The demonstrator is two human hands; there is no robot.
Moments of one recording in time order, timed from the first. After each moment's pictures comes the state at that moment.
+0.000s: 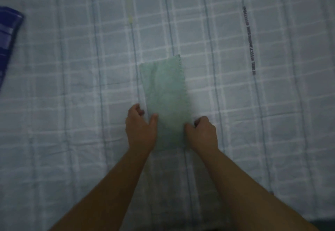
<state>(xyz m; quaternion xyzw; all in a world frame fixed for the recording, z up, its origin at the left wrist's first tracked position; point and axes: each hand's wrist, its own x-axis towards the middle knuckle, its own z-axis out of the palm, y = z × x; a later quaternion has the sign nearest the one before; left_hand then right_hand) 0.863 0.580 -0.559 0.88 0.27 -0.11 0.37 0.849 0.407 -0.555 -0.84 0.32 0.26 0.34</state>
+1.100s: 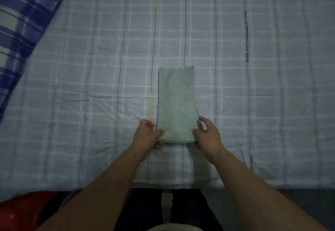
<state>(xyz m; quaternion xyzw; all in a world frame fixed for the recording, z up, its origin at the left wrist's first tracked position) 0.692 0.587 -0.517 0.66 0.40 -0.26 0.58 0.704 0.378 -0.522 -0.72 0.32 0.26 0.56</state>
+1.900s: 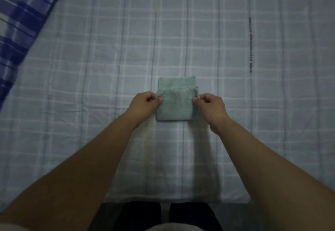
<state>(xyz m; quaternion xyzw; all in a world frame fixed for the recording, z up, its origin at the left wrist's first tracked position) 0.833 0.619 -0.516 0.82 0.19 -0.22 0.49 0.844 0.388 -0.502 -0.78 0.25 0.21 0.53</state>
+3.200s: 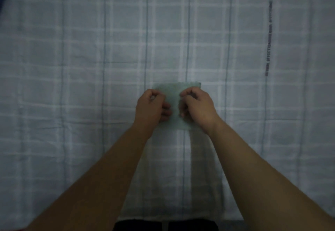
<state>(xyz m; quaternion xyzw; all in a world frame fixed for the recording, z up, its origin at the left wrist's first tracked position) 0.887 0.571 -0.552 0.61 0.40 -0.21 0.65 0.908 0.425 -0.552 -0.70 0.26 0.29 0.61</state>
